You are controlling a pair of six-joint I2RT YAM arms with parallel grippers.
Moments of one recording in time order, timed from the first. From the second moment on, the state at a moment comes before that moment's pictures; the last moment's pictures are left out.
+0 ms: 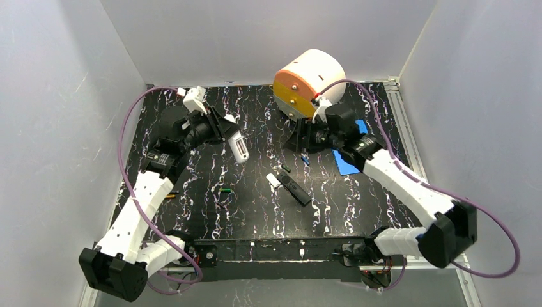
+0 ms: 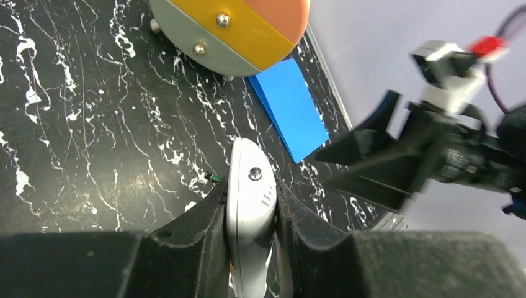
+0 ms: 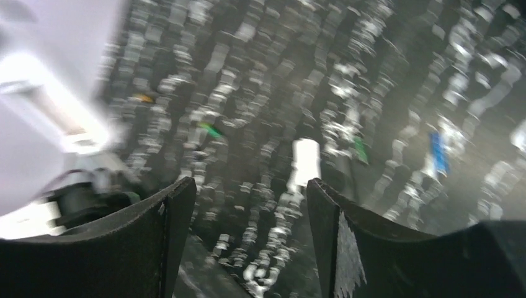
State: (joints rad) left arm -0.30 1.05 1.05 -0.26 0.38 -0.58; right arm 0.62 1.23 1.11 -0.30 -0.34 0.55
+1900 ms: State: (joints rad) left arm -0.29 1.16 1.01 -0.24 0.38 -0.50; right arm 0.77 1.99 1.38 -0.49 0.07 -0.01
